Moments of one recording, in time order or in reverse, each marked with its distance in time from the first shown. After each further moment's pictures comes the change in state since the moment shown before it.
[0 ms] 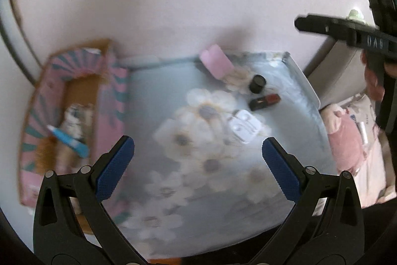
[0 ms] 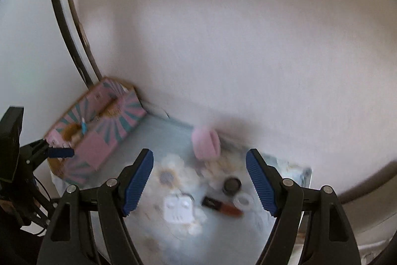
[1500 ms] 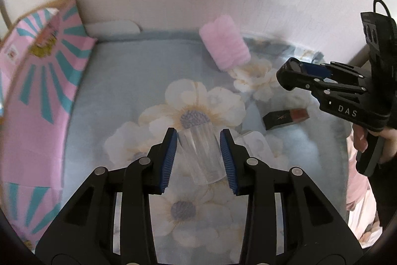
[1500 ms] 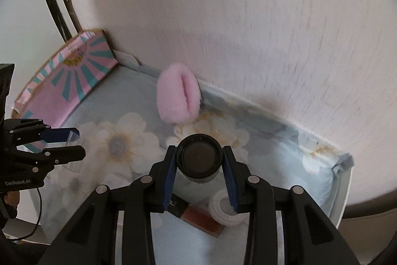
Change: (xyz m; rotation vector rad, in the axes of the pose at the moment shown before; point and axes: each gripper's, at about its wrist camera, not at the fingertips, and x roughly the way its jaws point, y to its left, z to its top) left arm 0.107 -0.013 0.011 -0.149 0.046 0.055; right arm 0.116 -0.052 -0.047 -0.067 0.104 0.084
